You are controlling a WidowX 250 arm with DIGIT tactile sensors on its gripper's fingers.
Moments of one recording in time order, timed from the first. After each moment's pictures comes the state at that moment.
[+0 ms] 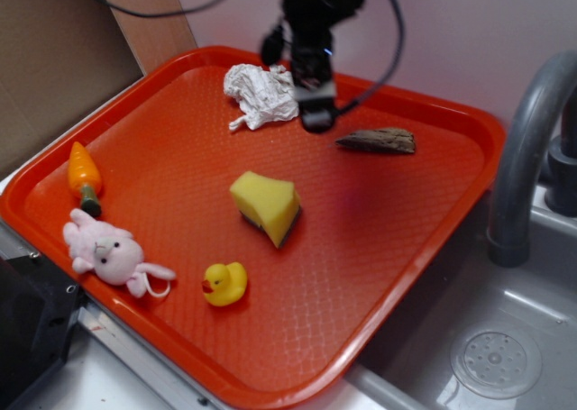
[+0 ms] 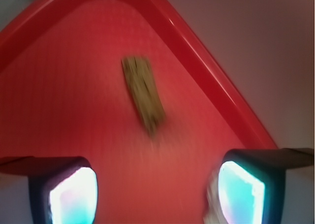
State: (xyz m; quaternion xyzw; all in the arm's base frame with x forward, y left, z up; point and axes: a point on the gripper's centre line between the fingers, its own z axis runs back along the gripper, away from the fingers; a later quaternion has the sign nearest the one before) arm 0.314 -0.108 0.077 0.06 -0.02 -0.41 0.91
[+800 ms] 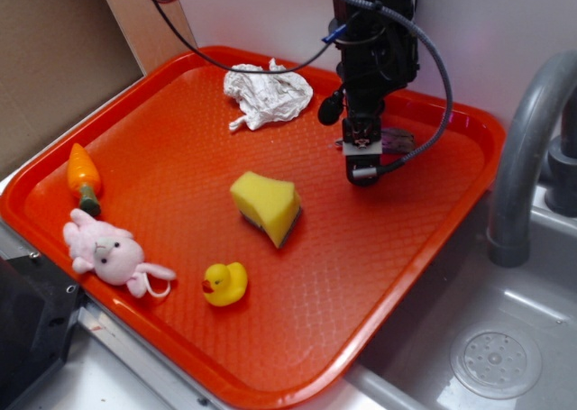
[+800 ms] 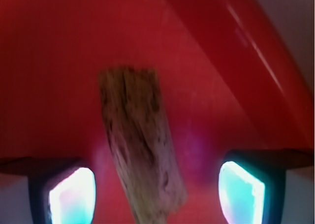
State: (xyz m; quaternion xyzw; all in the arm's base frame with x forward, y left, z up) arm 0.333 -0.122 0.024 0.06 -0.01 -0.42 0.90
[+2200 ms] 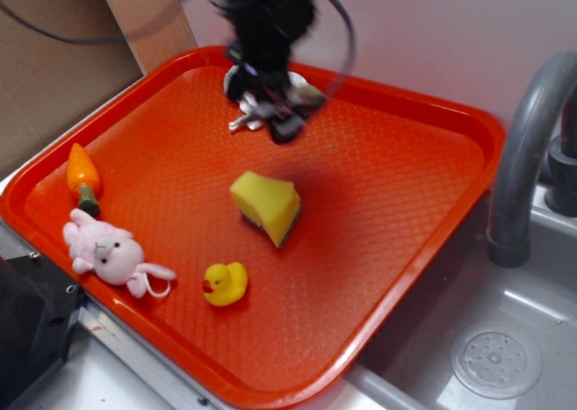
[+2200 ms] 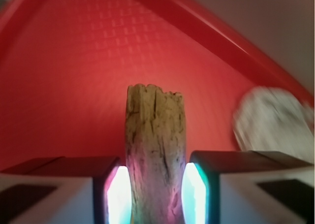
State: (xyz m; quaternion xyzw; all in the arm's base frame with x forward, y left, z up) arm 0.256 -0.087 0.119 0.06 -0.06 -0.20 0.98
